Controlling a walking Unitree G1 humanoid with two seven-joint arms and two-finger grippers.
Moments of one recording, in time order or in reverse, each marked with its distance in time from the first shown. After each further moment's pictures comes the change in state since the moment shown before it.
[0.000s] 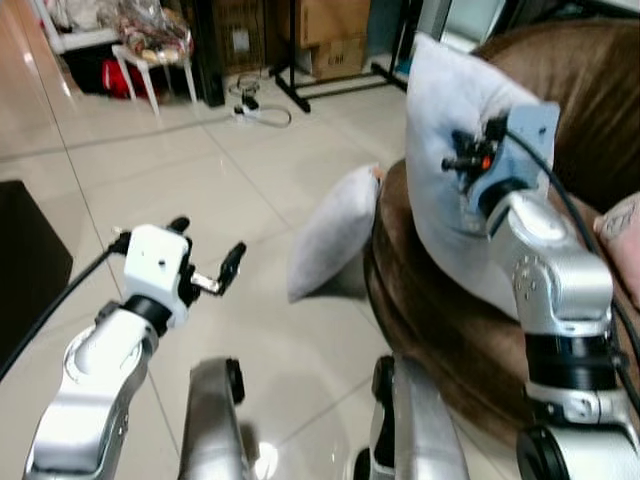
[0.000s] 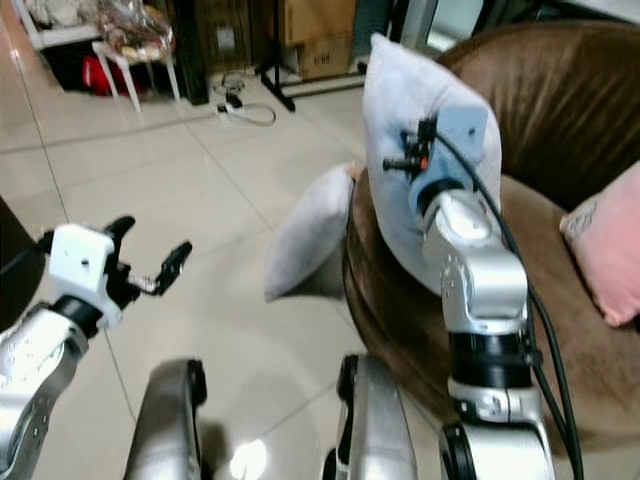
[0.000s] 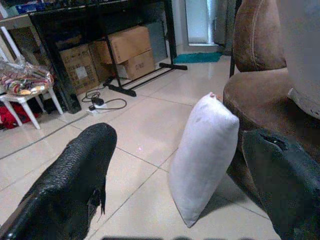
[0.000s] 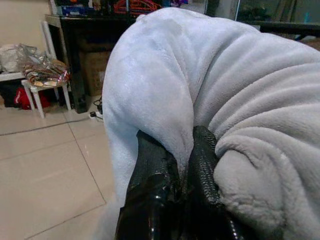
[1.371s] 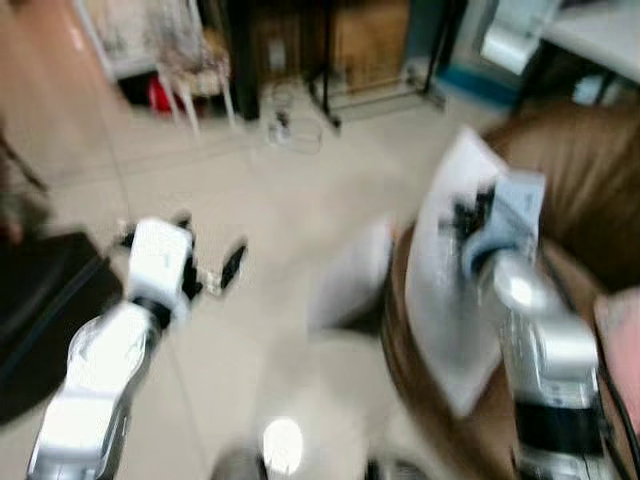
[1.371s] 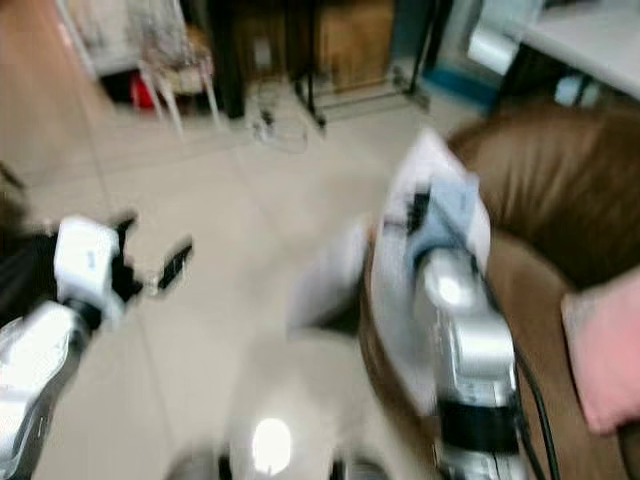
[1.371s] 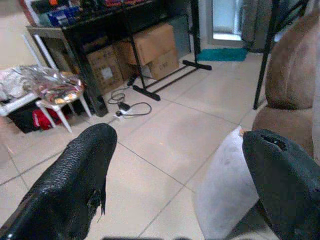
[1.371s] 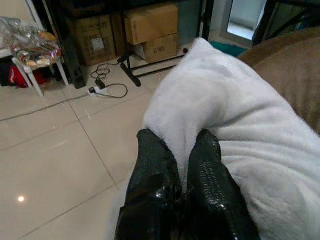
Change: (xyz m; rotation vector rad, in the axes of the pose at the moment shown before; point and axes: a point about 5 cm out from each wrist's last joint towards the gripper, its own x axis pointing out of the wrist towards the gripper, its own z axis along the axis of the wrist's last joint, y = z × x) left arm 0.005 0.000 0.000 0.007 0.005 -0.006; right arm -0.036 -0.005 -0.052 0.026 0.152 -0.125
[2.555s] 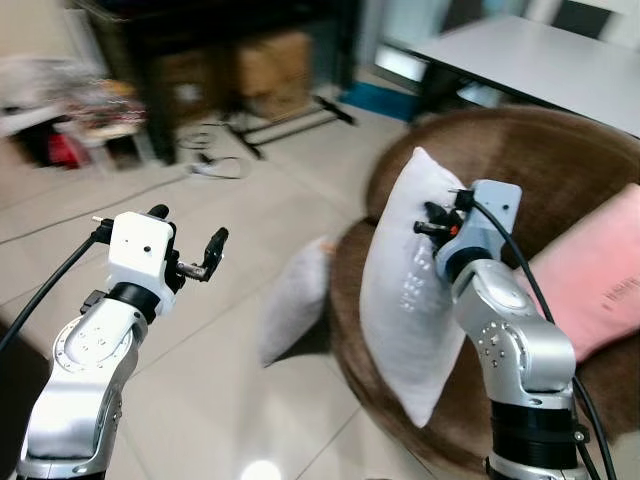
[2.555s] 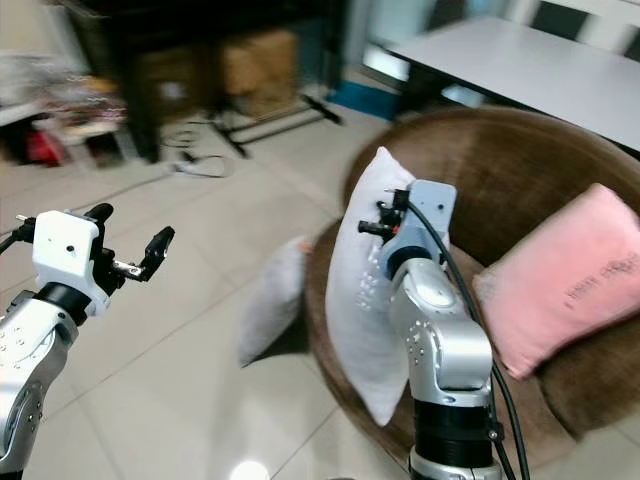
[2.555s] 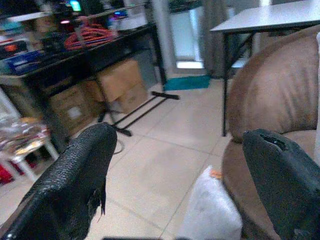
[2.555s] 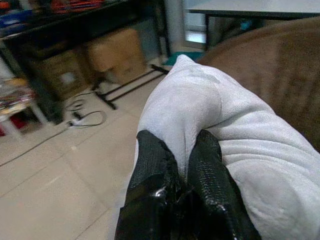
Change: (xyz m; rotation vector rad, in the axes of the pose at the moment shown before) left arm 0.001 0.016 0.007 0.015 -0.014 0.096; right arm -0.007 0.030 -0.005 0.119 0.024 0.101
